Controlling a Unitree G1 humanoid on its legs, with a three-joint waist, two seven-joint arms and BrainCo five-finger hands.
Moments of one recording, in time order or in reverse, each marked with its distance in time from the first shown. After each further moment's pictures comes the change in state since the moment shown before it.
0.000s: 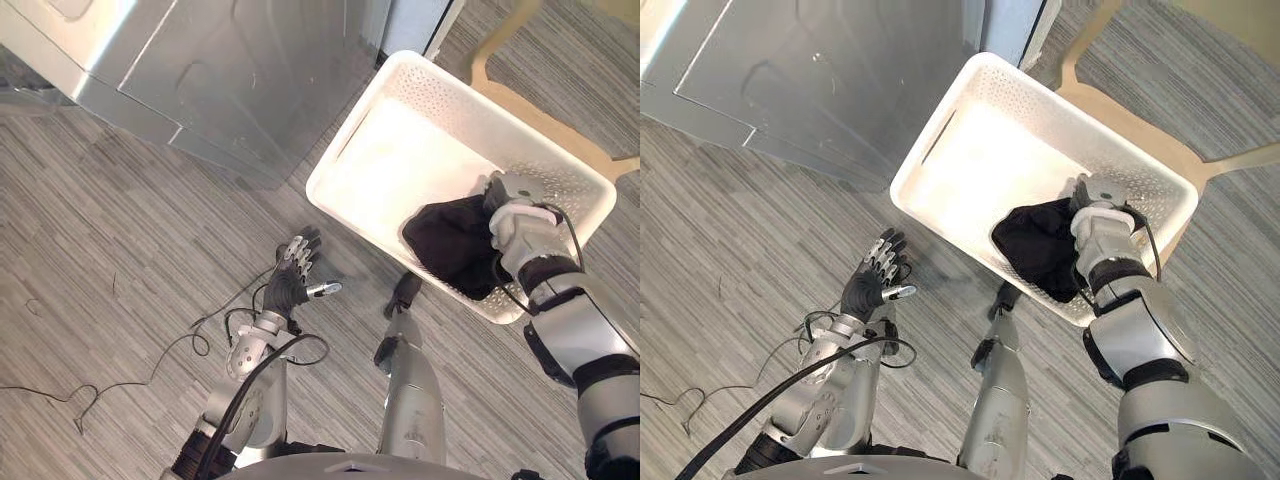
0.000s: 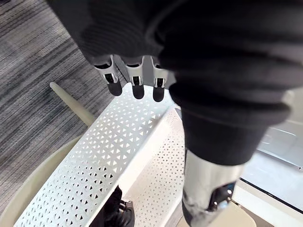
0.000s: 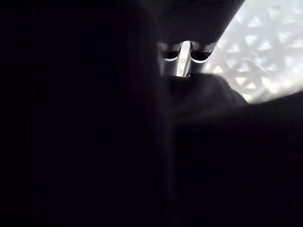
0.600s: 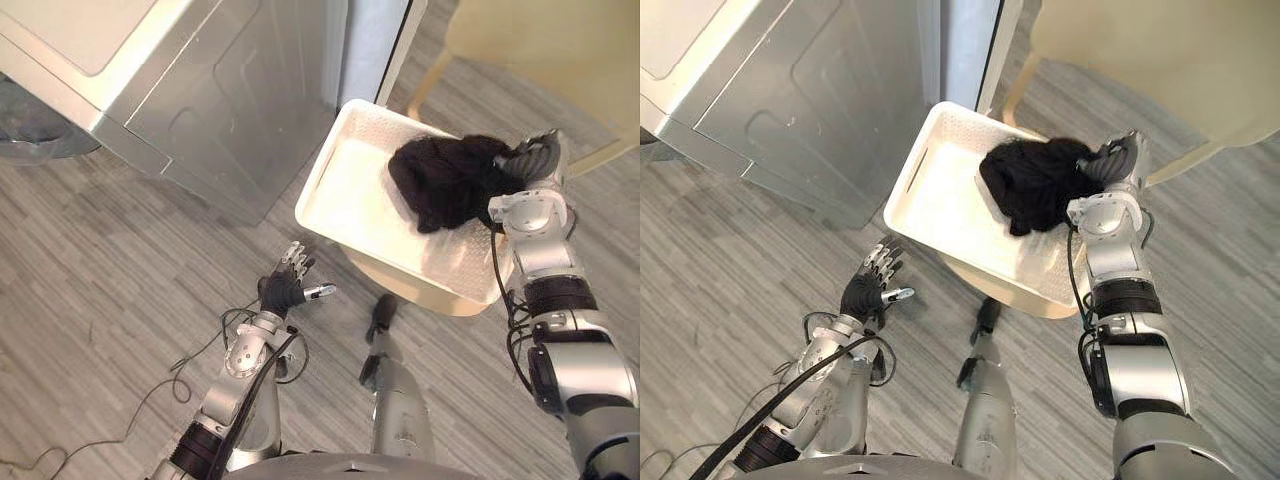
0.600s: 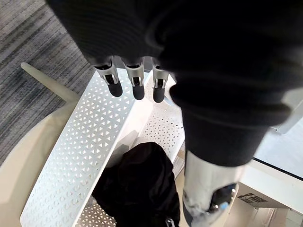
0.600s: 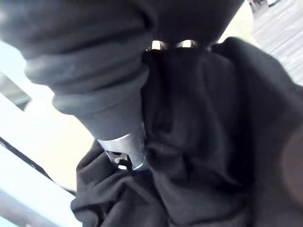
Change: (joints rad) left arm -0.047 0.049 -0.010 0.113 -0.017 -0.014 0.031; right arm 0.235 0.079 -0.600 -0.651 0.296 -0.073 -0.177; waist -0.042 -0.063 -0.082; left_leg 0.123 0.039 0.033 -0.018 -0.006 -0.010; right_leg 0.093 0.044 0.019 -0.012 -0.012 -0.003
